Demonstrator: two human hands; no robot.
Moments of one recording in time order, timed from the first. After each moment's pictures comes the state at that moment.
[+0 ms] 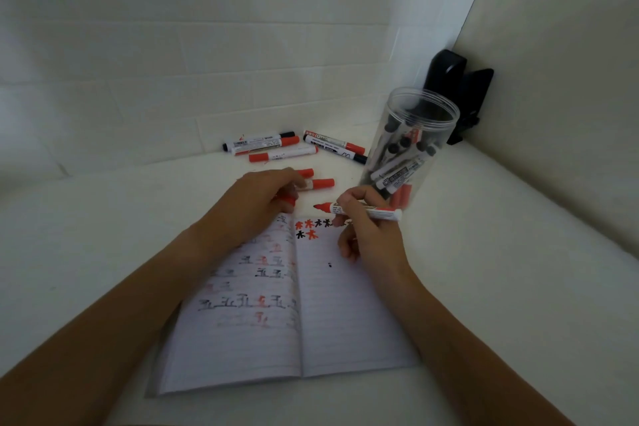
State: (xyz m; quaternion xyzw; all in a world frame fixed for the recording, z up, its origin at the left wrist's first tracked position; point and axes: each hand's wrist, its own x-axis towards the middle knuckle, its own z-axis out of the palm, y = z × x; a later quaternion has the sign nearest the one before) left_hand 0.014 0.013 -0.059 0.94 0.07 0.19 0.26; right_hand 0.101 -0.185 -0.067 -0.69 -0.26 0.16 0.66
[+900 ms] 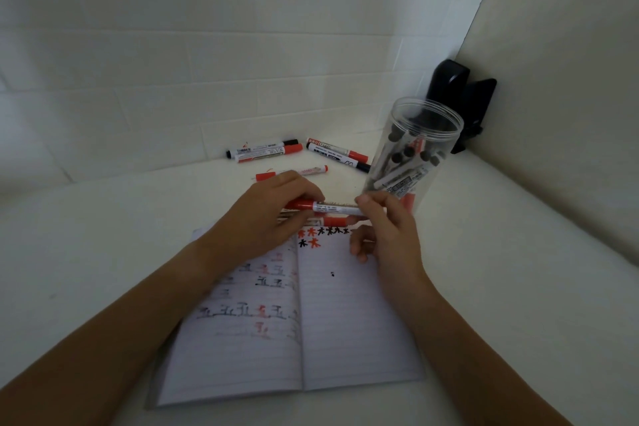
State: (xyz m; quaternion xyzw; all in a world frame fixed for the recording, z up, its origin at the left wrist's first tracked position) left_hand 0.007 -0.002 -0.052 0.93 -0.06 0.29 0.23; right_hand 0.111 -0.190 -0.061 -0.62 -0.21 0.20 0.73
